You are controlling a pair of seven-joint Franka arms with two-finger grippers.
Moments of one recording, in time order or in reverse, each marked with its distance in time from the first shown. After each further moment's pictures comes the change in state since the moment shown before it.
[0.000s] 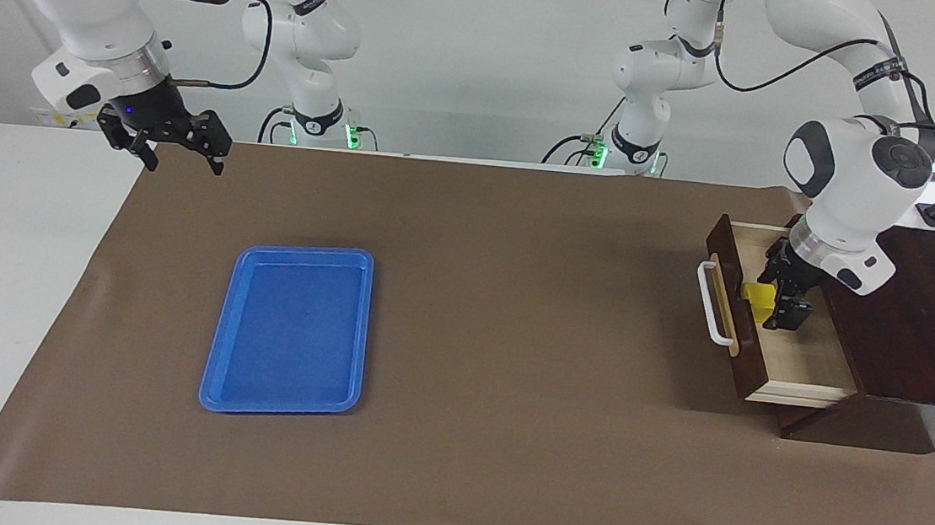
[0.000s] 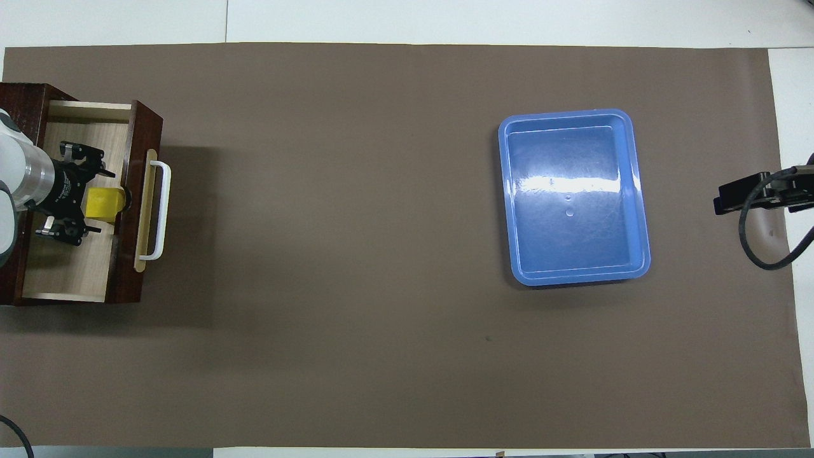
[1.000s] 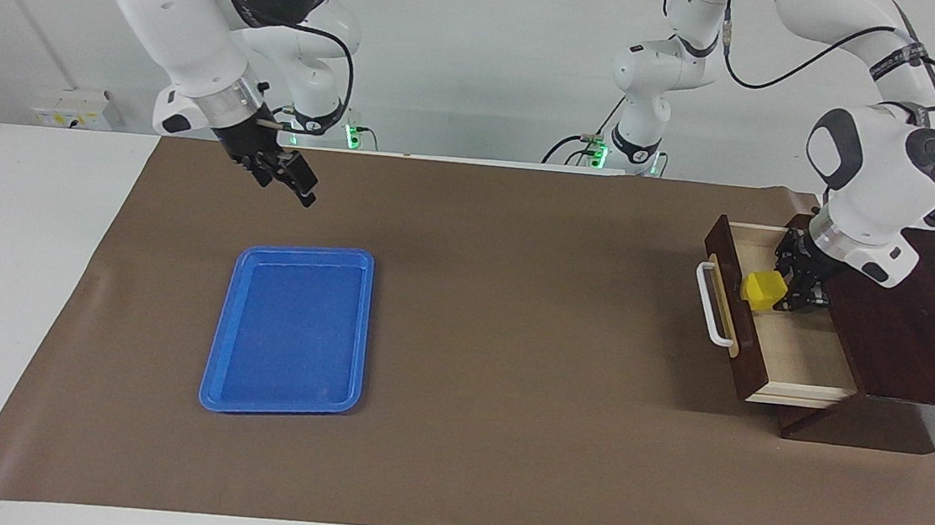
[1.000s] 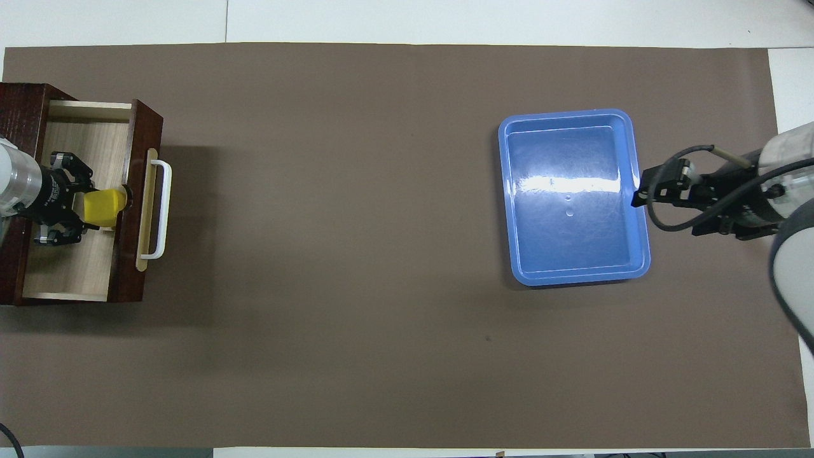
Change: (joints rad) left arm 0.022 0.039 -0.005 0.228 -0.006 -0.280 -0.069; right arm 0.182 -0.042 0.028 -0.222 0.261 0.247 0.796
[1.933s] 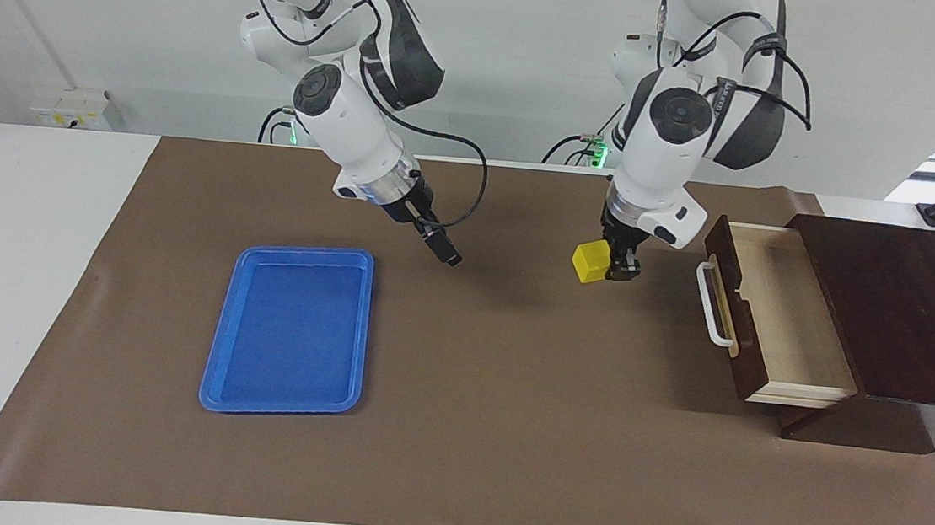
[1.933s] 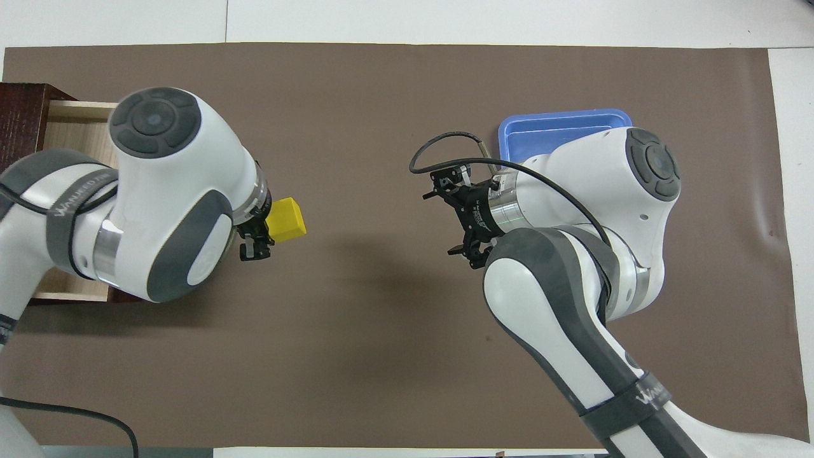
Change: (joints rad) left arm -0.514 -0.006 -0.030 -0.054 -0.027 0.020 -0.696; right arm 0.275 0.199 0.002 -0.047 0.360 0.378 0.516
